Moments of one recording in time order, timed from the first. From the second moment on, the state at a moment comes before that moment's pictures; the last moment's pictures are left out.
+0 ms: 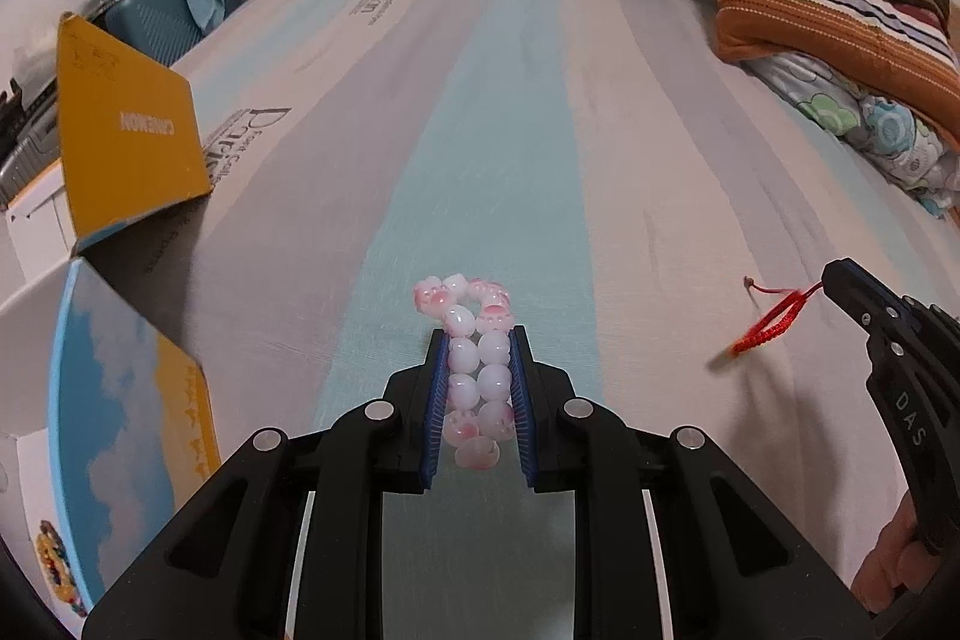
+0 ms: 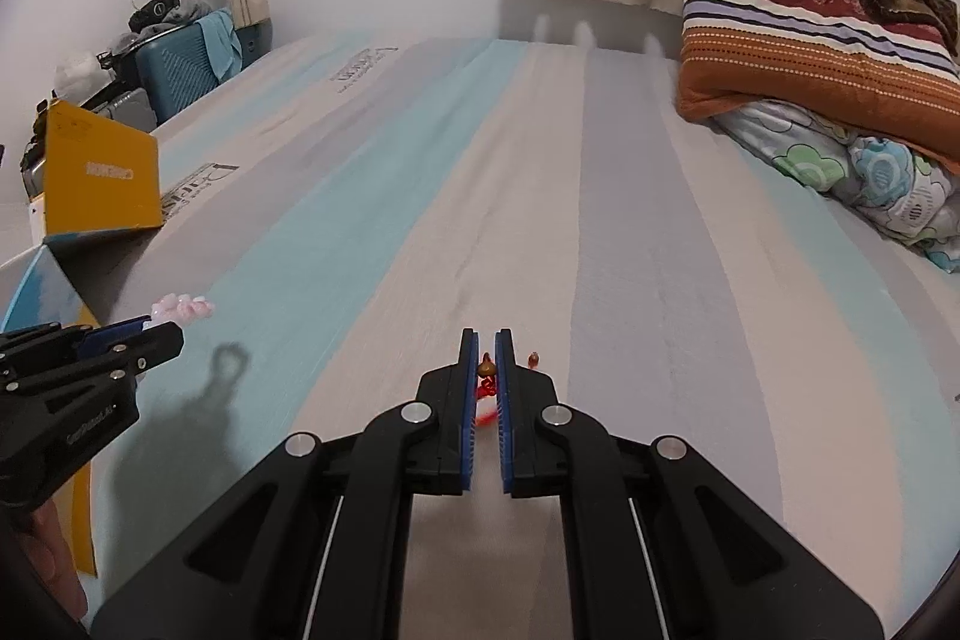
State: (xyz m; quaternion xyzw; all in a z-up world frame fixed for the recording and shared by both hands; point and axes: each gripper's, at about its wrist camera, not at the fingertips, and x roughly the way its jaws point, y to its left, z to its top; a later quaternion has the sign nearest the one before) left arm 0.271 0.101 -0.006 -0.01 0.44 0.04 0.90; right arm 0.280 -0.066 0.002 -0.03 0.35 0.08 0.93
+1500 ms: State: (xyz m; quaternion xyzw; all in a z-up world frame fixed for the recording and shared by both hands) left arm 0.141 0.143 0.108 -0.02 0.42 0.03 0.91; right arm 0.169 -0.041 0.117 -0.02 0.38 0.16 0.91
